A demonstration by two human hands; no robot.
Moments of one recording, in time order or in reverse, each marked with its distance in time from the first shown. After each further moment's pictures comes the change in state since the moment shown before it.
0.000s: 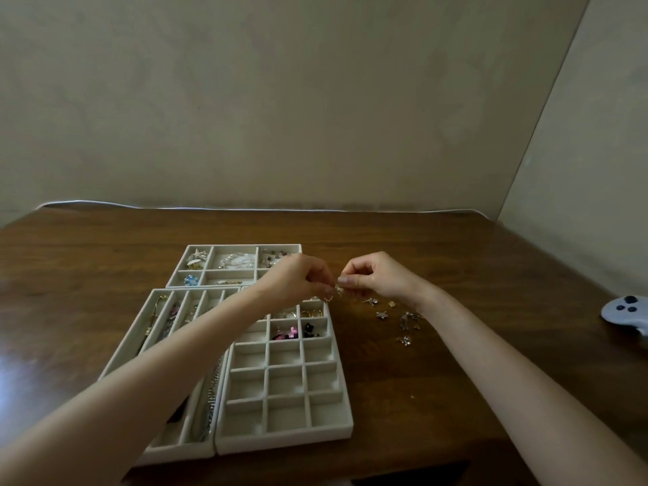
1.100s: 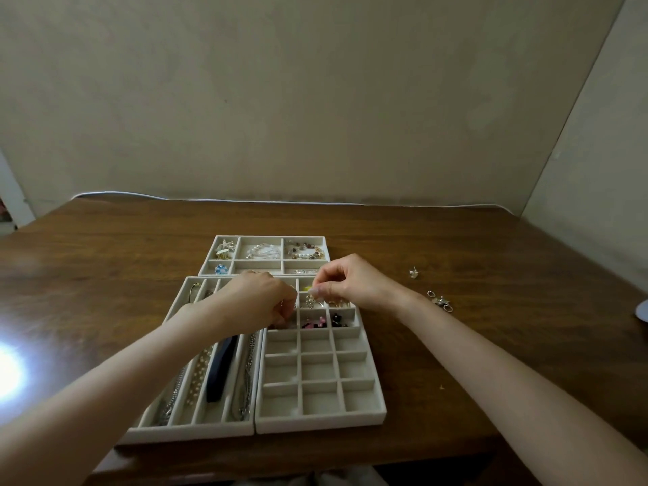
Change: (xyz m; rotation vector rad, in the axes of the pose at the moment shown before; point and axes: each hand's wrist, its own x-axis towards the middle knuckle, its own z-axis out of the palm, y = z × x) left_hand -0.067 -0.035 -0.032 0.648 -0.187 -0.034; right_hand 0.014 -0.037 0.064 -0.069 -0.089 -0.115
